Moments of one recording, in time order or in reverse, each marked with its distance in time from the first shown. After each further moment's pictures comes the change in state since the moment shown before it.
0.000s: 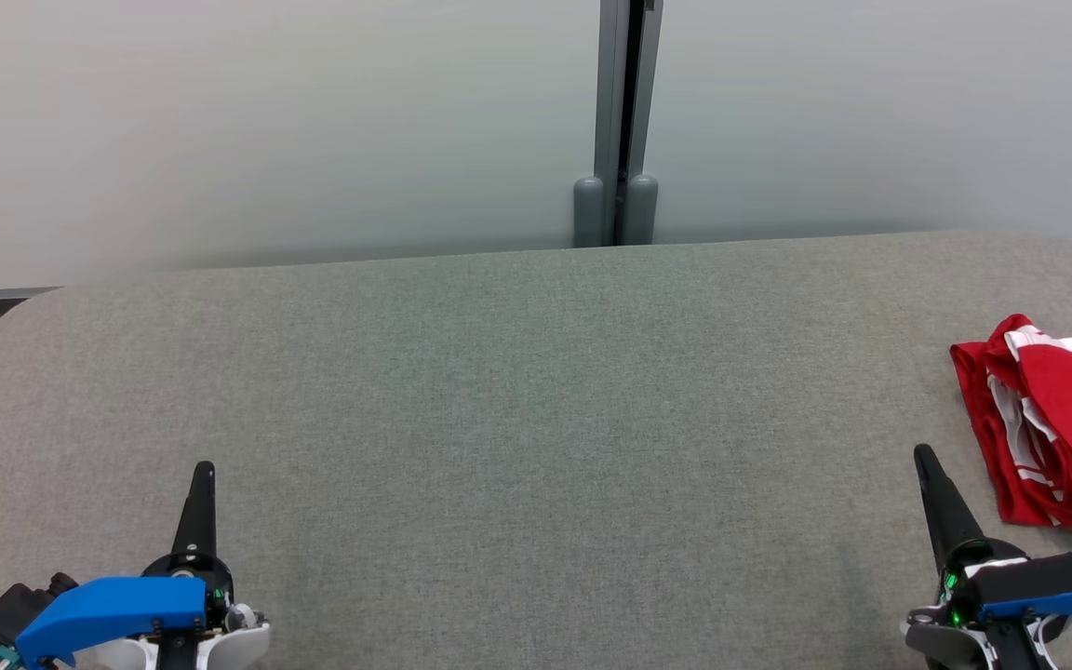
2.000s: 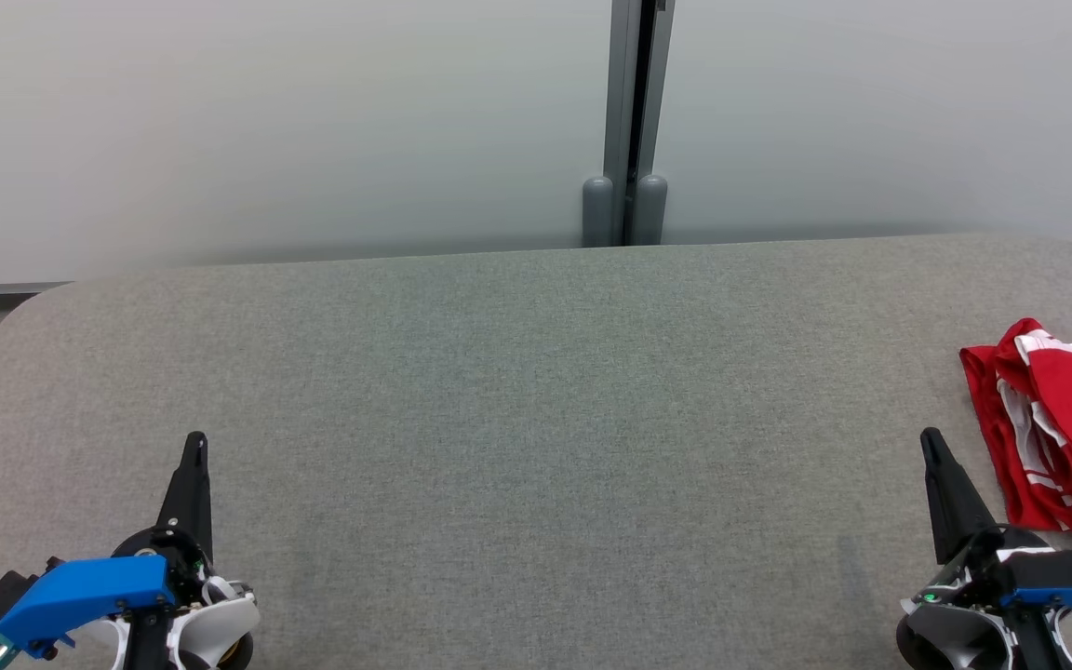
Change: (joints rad) left arm -0.035 0.000 0.026 -0.022 -0.229 -0.002 0.063; right arm -0.021 0.017 -0.026 -0.006 0.241 0.000 0.035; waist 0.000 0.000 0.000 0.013
